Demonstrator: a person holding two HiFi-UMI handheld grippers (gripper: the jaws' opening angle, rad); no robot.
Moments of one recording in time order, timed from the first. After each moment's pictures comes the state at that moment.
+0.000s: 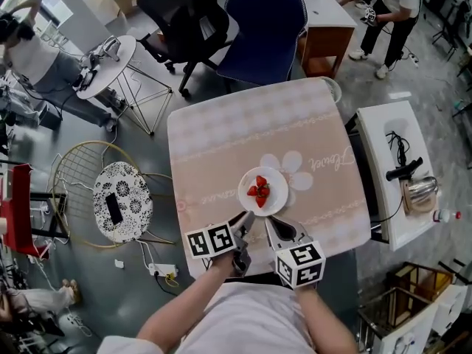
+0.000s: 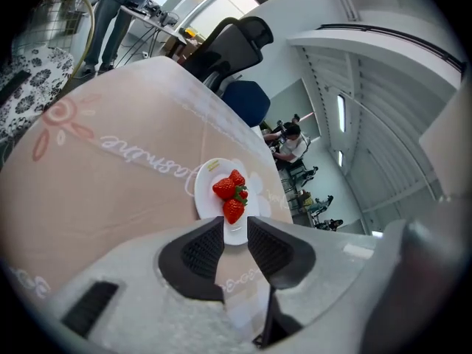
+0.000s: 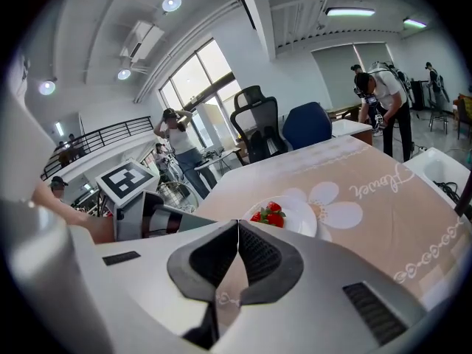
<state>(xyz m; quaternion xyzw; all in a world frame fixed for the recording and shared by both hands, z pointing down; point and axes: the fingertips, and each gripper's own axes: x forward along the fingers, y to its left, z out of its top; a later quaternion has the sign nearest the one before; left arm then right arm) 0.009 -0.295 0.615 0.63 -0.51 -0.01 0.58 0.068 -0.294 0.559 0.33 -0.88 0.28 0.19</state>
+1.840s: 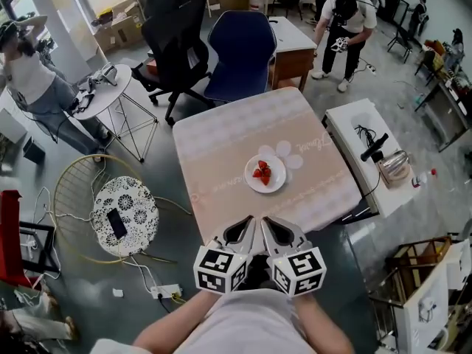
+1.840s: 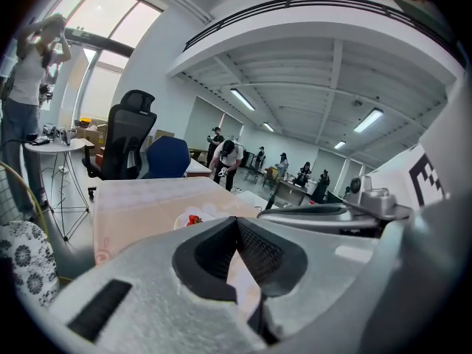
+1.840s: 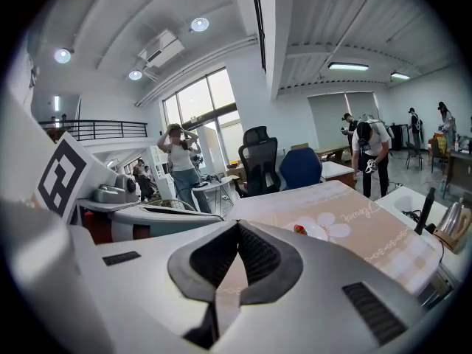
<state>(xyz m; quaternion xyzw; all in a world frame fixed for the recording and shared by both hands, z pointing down) -0.010 -0.166 0.447 0.85 -0.46 0.09 0.23 0.019 -0.162 0.440 0.43 -0.88 0.18 0.12</state>
